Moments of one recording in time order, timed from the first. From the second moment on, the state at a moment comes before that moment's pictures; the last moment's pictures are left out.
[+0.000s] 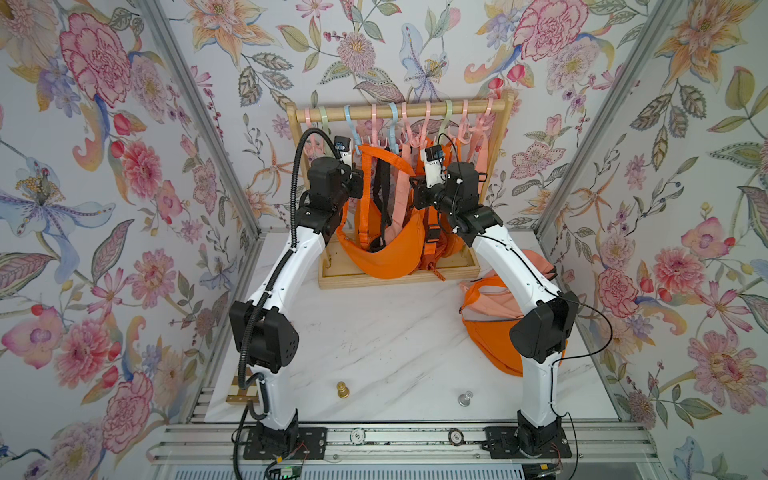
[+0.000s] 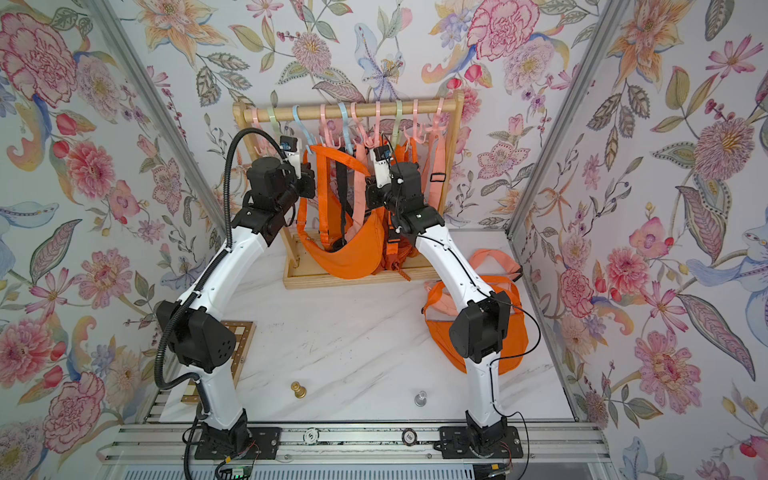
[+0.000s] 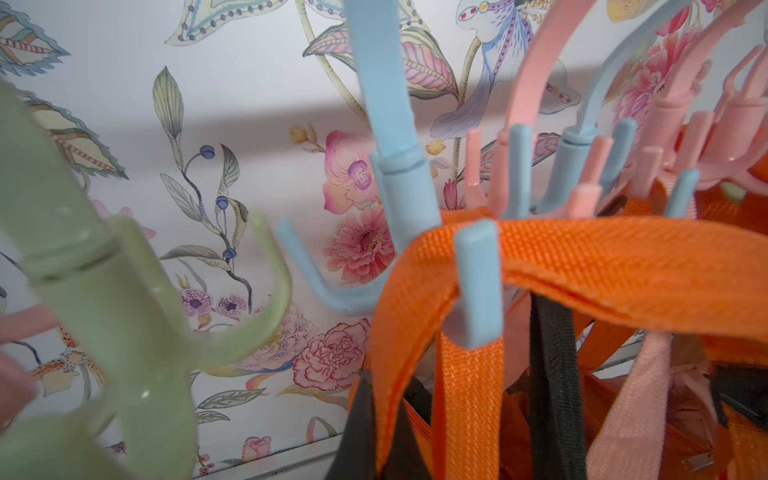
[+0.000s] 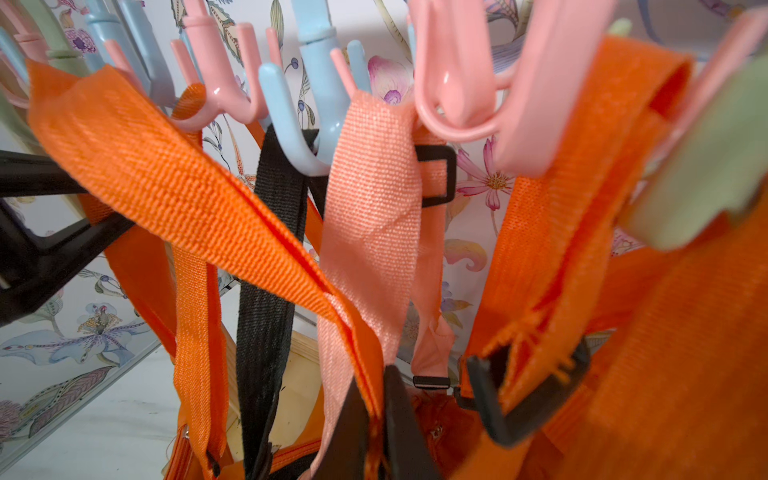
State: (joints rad) left arm -0.32 1.93 2.07 -0.19 -0.06 0.03; right arm 0.49 2.06 2.21 -0.27 -0.10 0.04
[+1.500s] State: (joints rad) left arm -0.82 1.37 1.59 -0.22 -0.31 -0.16; right arm 0.49 1.07 1.44 -0.49 0.12 0.17
